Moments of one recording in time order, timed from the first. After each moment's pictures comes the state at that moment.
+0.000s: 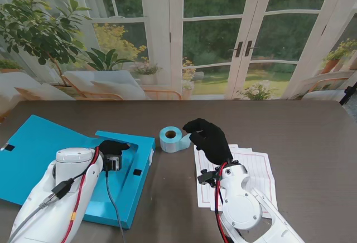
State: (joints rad) left arm 1.49 -1.31 -1.43 -1.67 -0.37 0.86 0.18; right arm -1.58 -1.23 1.06 -1.74 -0.22 -0.07 -0.37; left_hand 1.20 -0.15 0.23 -0.05 0.52 0.36 0.07 0.17 0.25 0.33 0.03 0.30 0.03 0.26 0.04 0.35 -0.07 0.17 0.11 0.52; right_hand 0.39 -0.40 0.90 1.07 0.71 0.09 0.77 0.30 0.88 0.18 0.47 0.32 0.85 0.34 0.45 0.40 0.67 0.45 1.06 0.55
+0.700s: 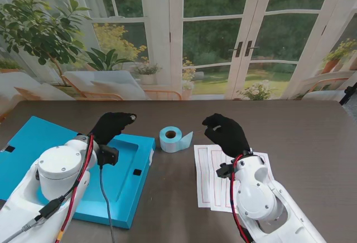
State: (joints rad) left arm 1.57 -1.19 -1.40 -1.91 -0.16 0.52 -0.01; right arm -1.59 -1.20 1.19 -1.78 -0.42 0.08 -0.26; left_hand 0.98 -0.19 0.41 -0.05 0.66 0.35 0.10 0.18 0.45 0.37 0.06 0.32 0.15 0.35 0.06 0.38 -0.08 0.21 0.18 0.68; right_hand 0.29 -0.40 0.87 0.98 0.65 0.09 0.75 0.30 0.78 0.19 0.57 0.39 0.79 0.32 0.47 0.41 0.67 0.42 1.06 0.57
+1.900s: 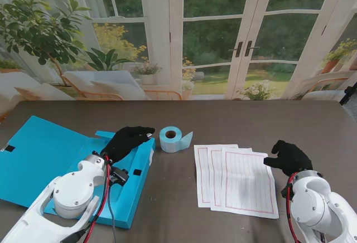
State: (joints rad) left arm 1.63 -1.15 -1.30 -1.80 0.02 0.12 -0.05; right arm -1.76 -1.10 1.52 -1.73 -0.70 0.30 0.02; left_hand 0.83 -0.27 0.52 -0.04 0.75 0.26 0.13 0.18 0.57 0.37 0.06 0.30 0.21 0.38 0.06 0.37 -0.07 0.25 0.18 0.68; right_hand 0.15 -0.67 0.95 0.82 0.44 0.17 0.91 0.42 0.54 0.15 0.88 0.68 0.77 0.20 0.89 0.58 0.67 0.24 1.36 0.70
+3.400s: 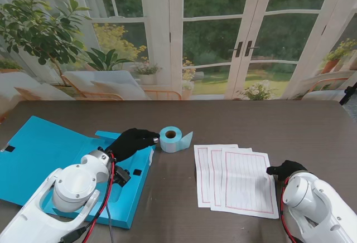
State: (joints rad) left arm 1.60 -1.12 -1.27 -1.85 0.10 0.25 -0.17; right arm -1.61 -1.05 1.39 -1.58 -0.74 0.64 0.27; left_hand 0.83 -0.27 0.47 -0.04 0.75 0.28 0.13 0.18 0.56 0.38 0.06 0.30 0.21 0.38 0.06 0.37 -0.08 0.25 0.16 0.63; right_hand 0.07 -0.52 0.95 0.75 0.72 0.21 0.82 0.34 0.78 0.24 0.91 0.70 1.10 0.21 0.99 0.58 0.68 0.29 1.56 0.63
